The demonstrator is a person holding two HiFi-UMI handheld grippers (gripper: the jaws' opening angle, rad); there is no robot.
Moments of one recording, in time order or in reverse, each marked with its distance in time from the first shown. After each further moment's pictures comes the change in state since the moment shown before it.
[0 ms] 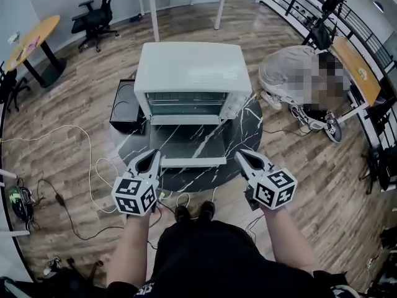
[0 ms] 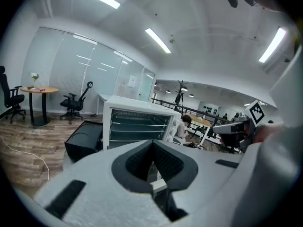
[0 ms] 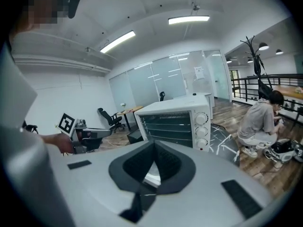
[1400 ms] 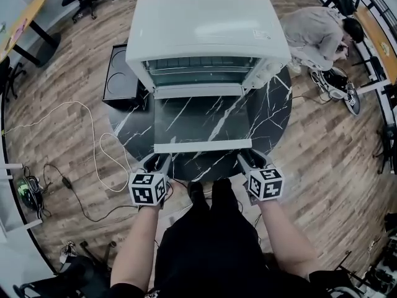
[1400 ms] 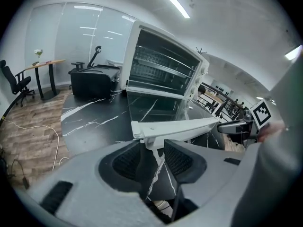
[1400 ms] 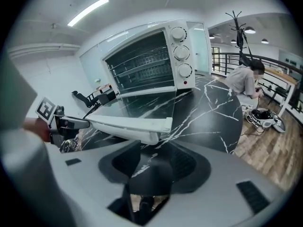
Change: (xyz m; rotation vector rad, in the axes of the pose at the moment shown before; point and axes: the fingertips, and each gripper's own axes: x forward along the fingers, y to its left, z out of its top) left arm 0.046 0.083 -0.215 -0.116 0.395 0.088; right arm 0.085 -0.058 -0.230 0.146 0.339 -0.223
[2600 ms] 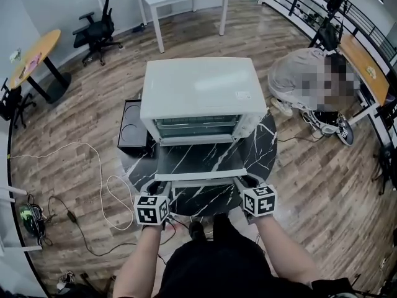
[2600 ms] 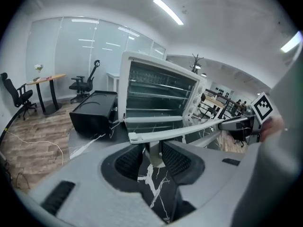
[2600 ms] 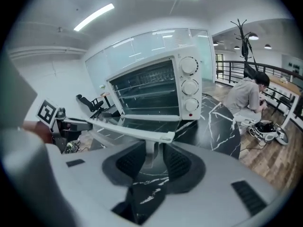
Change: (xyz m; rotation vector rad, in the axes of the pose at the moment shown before) left arm -0.030 -0.017 0.096 0.062 -0.099 0.036; right arm -0.031 0.010 0.100 -0.040 -0.069 0.029
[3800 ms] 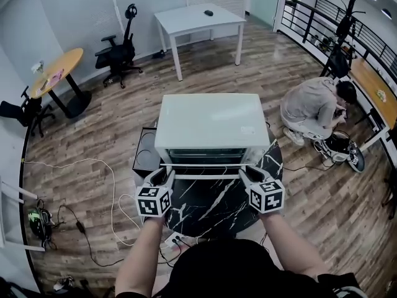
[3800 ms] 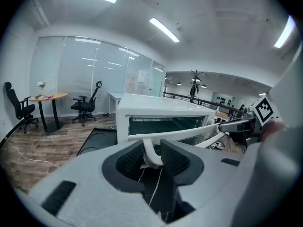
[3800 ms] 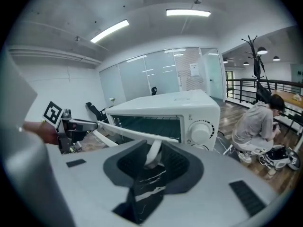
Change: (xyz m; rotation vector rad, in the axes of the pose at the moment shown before) left arm -0.004 0.011 0.150 0.047 -0.224 0.051; right arm 0.000 -0.001 0.155 -0.119 -0.213 0.086
